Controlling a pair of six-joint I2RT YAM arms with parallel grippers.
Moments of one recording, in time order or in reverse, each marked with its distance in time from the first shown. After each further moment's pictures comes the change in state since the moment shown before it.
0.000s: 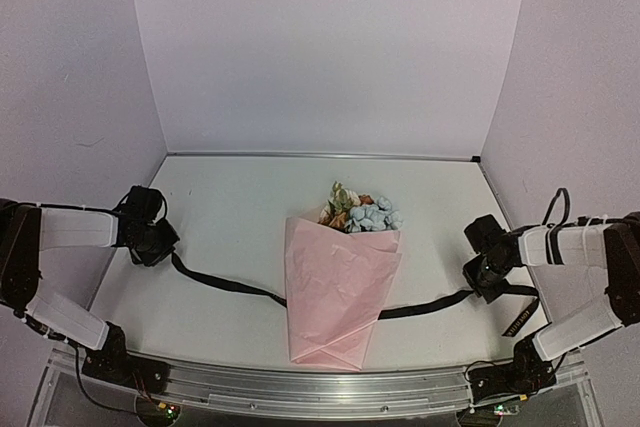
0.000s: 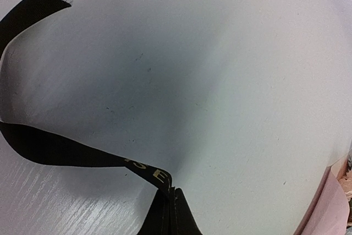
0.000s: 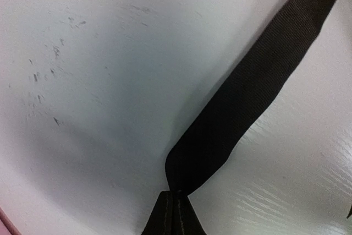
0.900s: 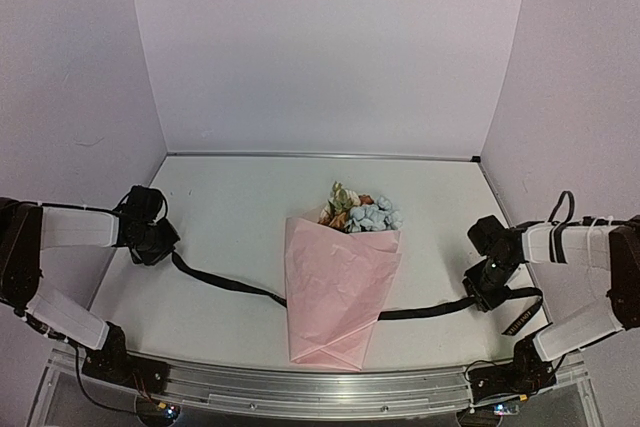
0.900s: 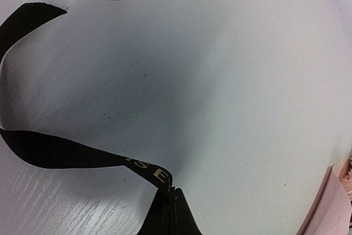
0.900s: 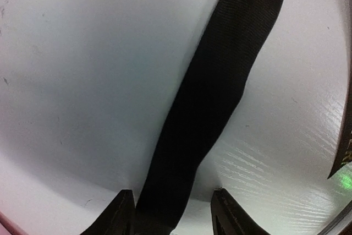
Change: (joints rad) left arm 0.000 0.007 0.000 0.018 -0.006 0.021; right arm -0.020 -0.024 0.026 -0.171 -0.158 0.021
